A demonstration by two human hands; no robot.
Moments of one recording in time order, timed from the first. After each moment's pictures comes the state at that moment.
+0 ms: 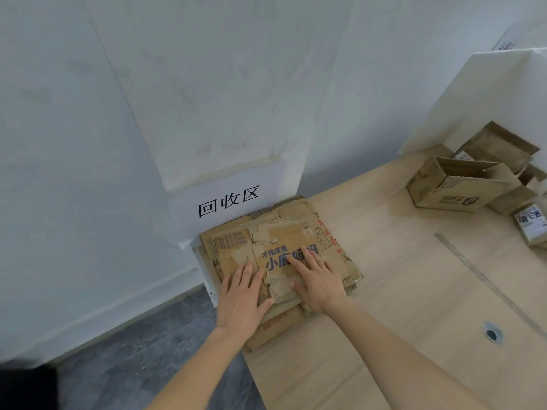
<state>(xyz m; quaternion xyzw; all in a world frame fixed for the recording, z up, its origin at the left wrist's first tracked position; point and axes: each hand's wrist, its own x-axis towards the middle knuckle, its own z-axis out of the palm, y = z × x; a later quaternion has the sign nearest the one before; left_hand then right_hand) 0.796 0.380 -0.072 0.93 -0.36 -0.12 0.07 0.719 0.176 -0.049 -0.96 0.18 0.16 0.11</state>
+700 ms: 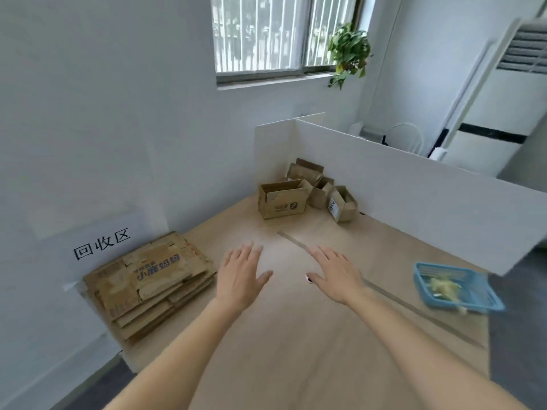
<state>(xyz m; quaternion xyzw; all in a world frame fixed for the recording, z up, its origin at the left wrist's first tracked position) 0.457 0.222 0.165 0.83 -0.53 0.04 0.15 0.265 0.063 0.179 -0.93 0.36 -0.01 0.05</state>
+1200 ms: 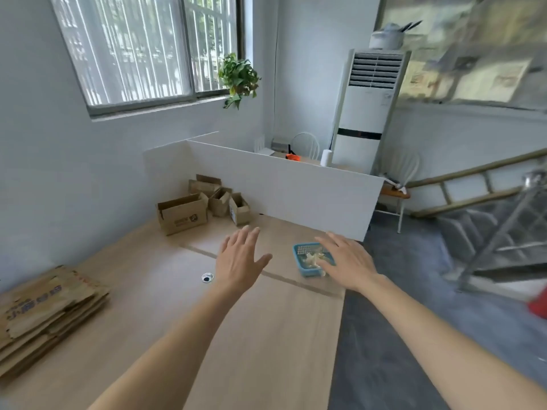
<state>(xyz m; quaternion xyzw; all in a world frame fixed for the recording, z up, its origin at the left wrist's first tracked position) 0.100 0.128 0.272 0.75 -0.62 0.05 0.21 -0.154 0.031 0.285 -0.87 0.49 -0.07 0.02</state>
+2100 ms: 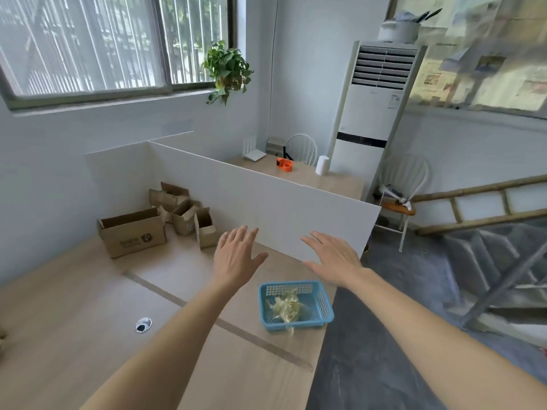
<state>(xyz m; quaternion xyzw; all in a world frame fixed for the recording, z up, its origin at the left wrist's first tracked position) 0.047 -0.189 0.254 0.78 -0.60 0.05 0.19 -0.185 -0.280 0.288 -0.90 0.43 -0.01 0.00</state>
